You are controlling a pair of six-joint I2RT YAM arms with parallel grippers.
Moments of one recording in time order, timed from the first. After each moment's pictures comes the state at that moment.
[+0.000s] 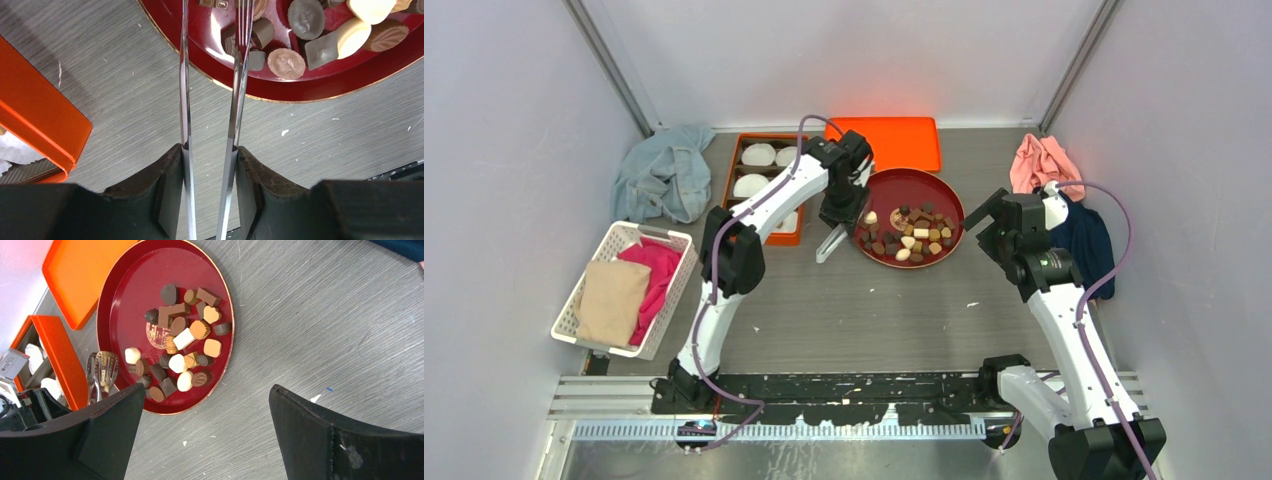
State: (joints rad) left arm -0.66 2.28 2.20 -1.23 0.09 -0.23; right arm 0.12 0.91 0.91 -0.70 0.24 0.86
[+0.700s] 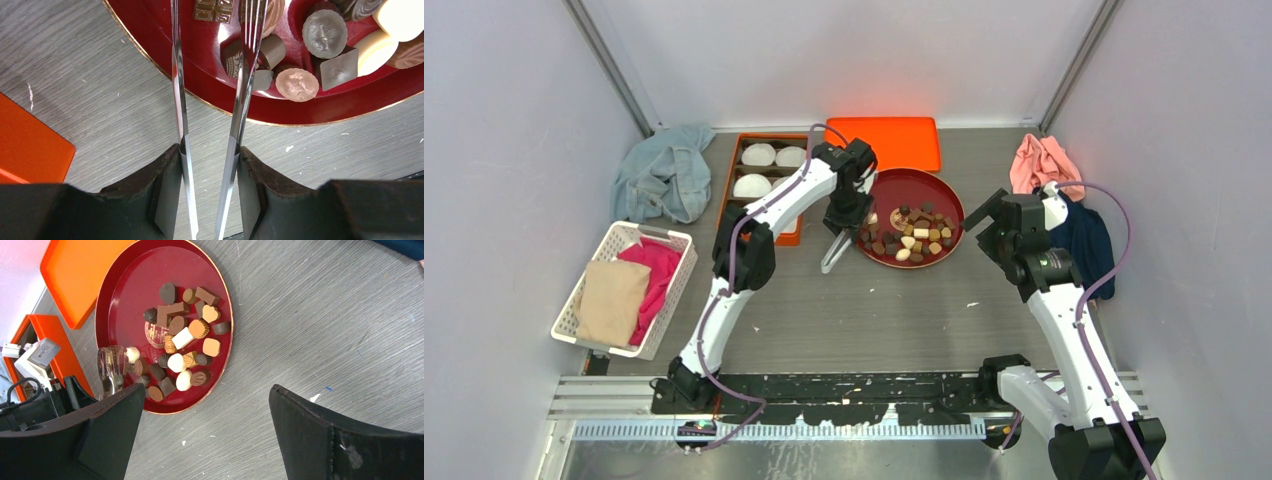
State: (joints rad) left arm -0.66 2.39 2.27 -1.24 0.11 -0.24; right arm 0.12 0.91 0.91 -0.70 0.24 0.86
